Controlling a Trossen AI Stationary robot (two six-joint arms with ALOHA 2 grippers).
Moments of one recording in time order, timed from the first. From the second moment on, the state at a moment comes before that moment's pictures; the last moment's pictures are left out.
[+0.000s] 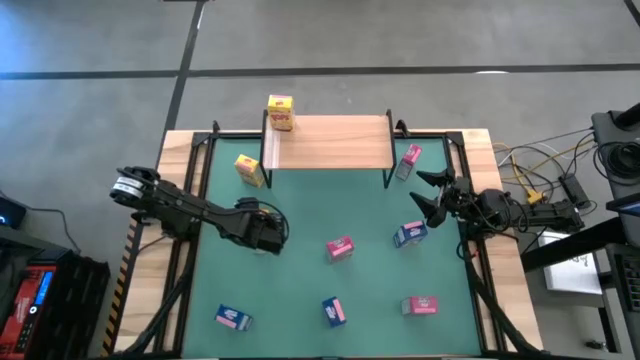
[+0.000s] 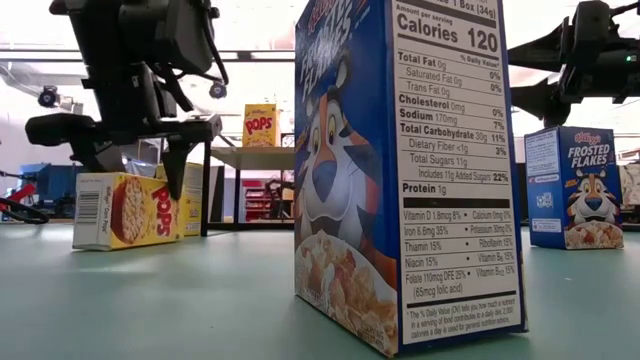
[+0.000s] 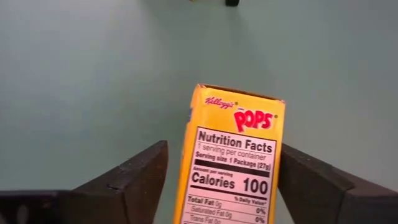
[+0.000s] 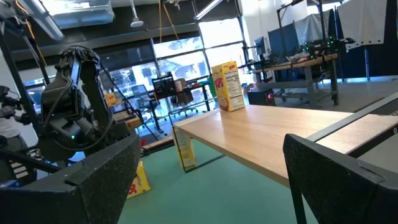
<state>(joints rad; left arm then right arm) -0.24 1.58 0.92 -0.97 -0.52 -1.92 0.03 0.03 0.01 0.21 0.44 0.15</state>
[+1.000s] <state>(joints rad) -0.31 1.64 1.02 -0.99 -0.83 -1.87 0.03 0.03 0.01 0.21 0.44 0.15</state>
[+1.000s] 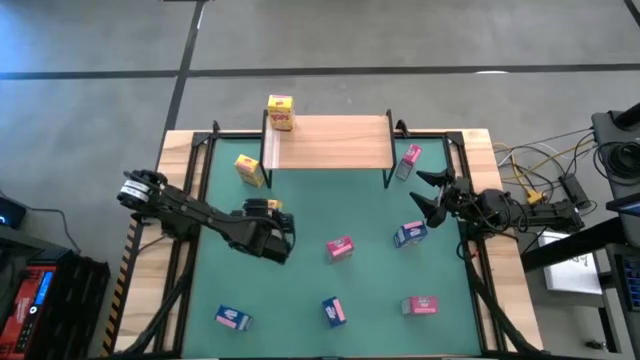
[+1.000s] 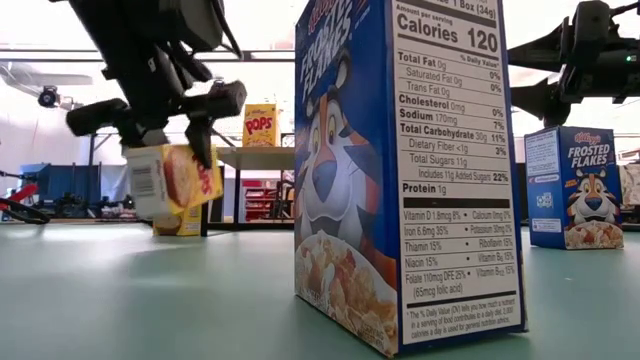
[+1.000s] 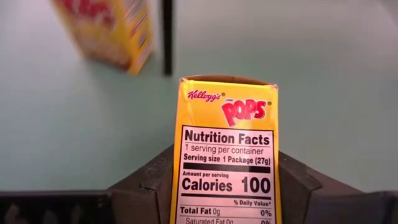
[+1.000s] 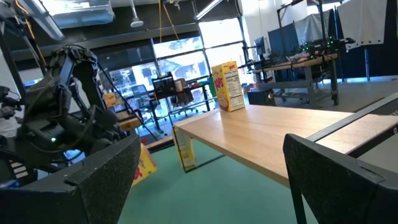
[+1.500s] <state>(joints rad) -0.35 1.76 1.01 -0.94 -1.32 -1.85 0.03 0.03 0.01 0.21 0.44 0.15</state>
